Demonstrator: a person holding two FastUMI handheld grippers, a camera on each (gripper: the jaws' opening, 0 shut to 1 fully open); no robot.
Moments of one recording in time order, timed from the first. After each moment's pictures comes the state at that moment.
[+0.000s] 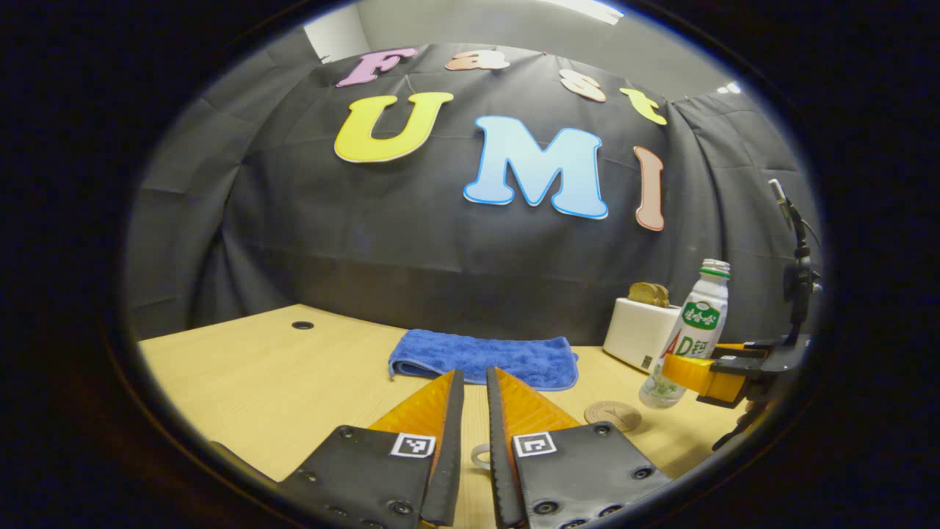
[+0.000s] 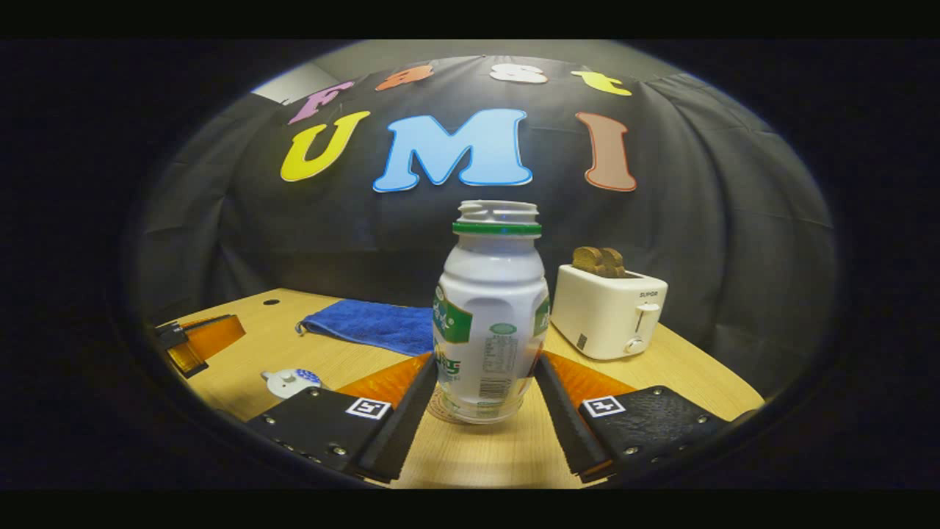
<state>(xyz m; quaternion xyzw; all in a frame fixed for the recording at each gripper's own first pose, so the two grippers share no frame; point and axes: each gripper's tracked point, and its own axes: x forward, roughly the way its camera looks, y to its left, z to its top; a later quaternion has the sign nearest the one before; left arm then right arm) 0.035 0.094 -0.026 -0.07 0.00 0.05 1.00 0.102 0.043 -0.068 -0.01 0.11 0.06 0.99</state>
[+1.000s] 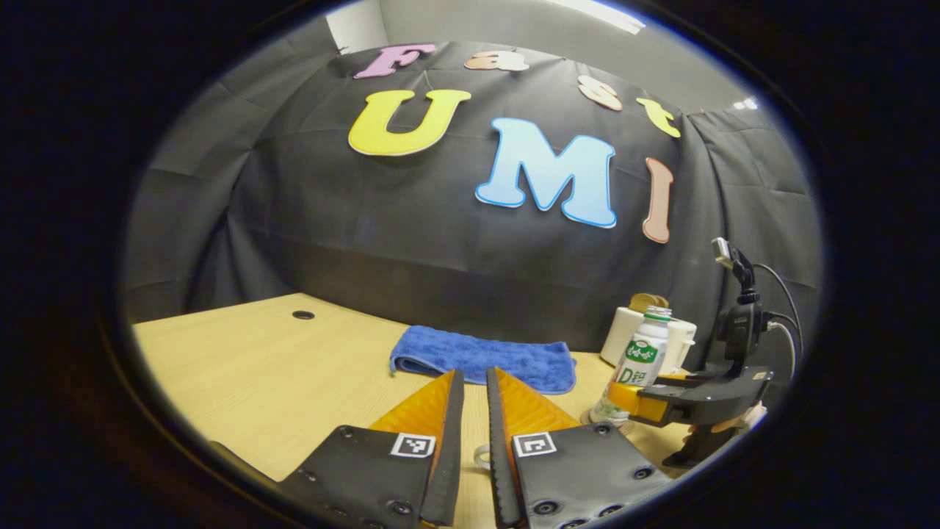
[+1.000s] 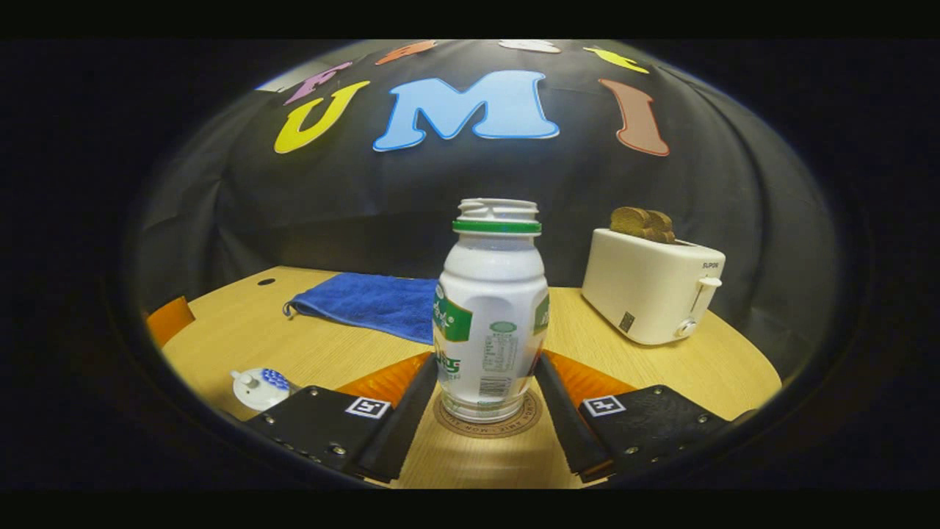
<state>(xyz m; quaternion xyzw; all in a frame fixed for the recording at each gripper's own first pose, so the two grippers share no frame) 0.032 0.101 -0.024 -0.10 0.00 0.05 0.99 0.143 0.066 -0.120 -0.02 0.18 0.08 0.98</state>
